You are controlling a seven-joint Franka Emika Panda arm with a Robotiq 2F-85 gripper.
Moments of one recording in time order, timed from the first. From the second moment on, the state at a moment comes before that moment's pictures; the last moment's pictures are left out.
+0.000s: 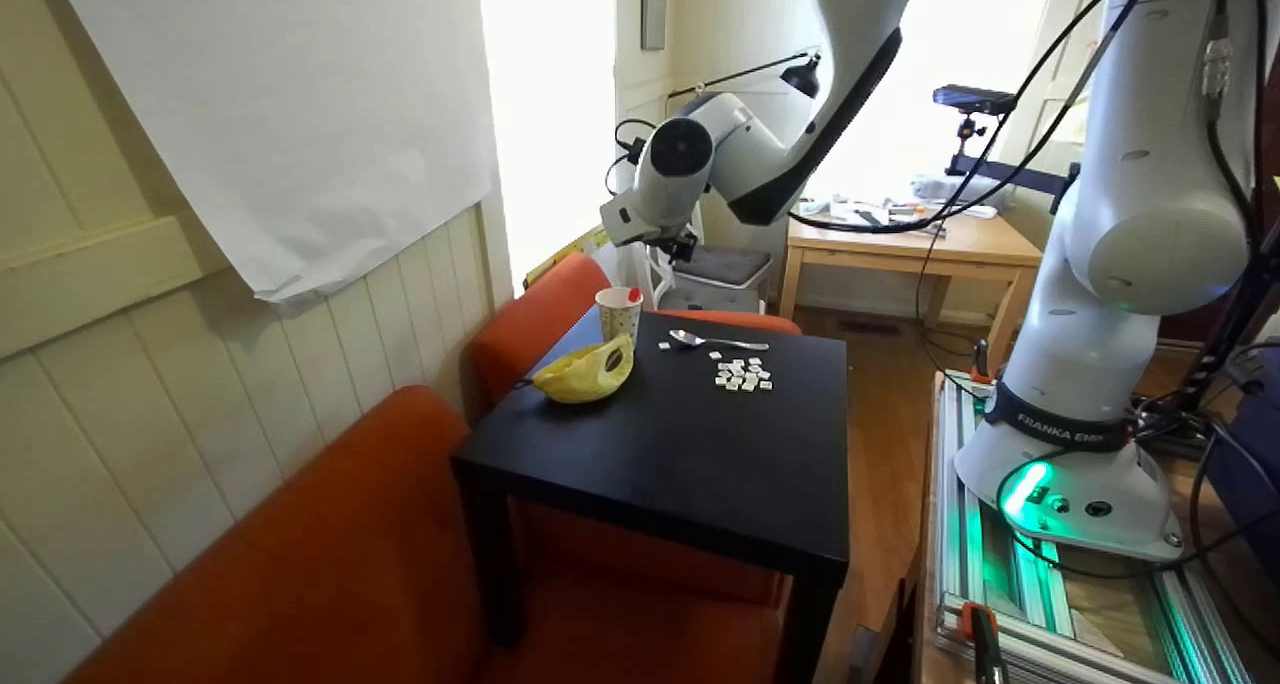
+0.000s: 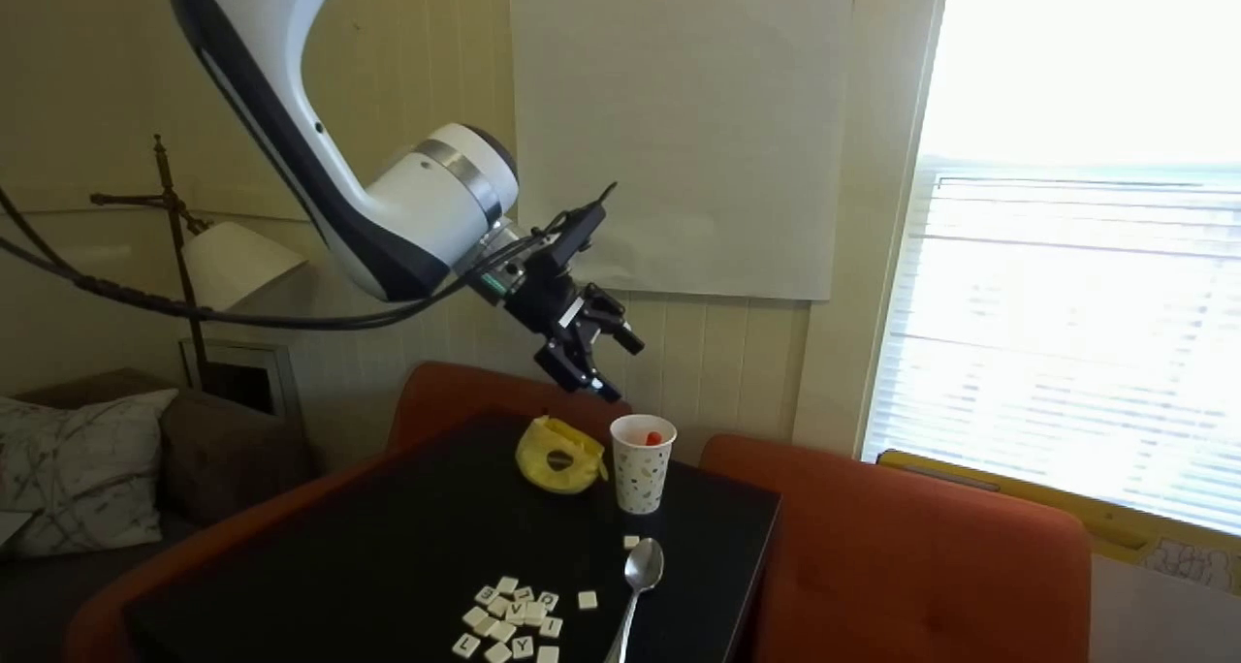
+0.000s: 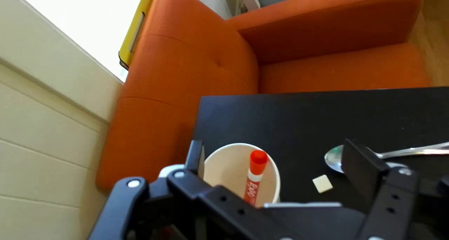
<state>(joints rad) -0.06 0.14 0.00 -2.31 -1.53 2.50 -0.50</state>
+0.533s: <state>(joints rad) -0.11 -0.07 -0.06 -2.54 -1.09 2.69 -0.95</state>
